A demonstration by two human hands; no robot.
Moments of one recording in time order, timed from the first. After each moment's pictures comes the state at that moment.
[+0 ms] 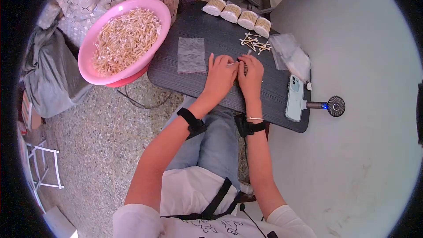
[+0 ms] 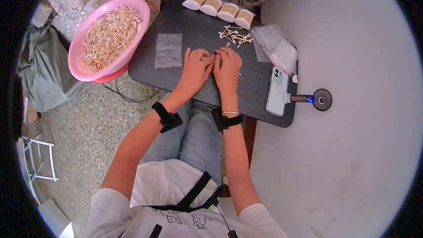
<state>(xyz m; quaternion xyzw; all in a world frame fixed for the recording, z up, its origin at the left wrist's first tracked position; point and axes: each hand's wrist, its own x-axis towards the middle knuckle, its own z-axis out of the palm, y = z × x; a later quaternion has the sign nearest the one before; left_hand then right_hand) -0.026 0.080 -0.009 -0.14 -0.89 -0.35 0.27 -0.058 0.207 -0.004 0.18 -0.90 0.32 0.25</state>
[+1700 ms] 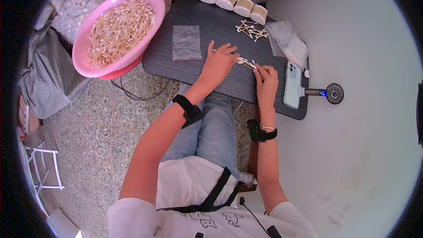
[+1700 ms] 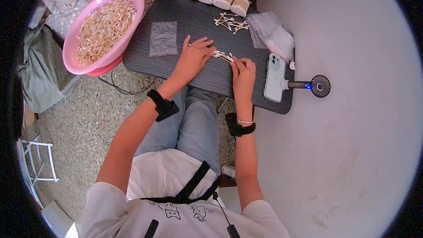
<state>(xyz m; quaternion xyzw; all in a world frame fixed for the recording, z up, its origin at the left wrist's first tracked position) -0.025 0.079 -0.010 -0.18 -0.92 -0.30 0.21 0.001 0.265 0.008 0.12 -0.92 0.27 0.26</state>
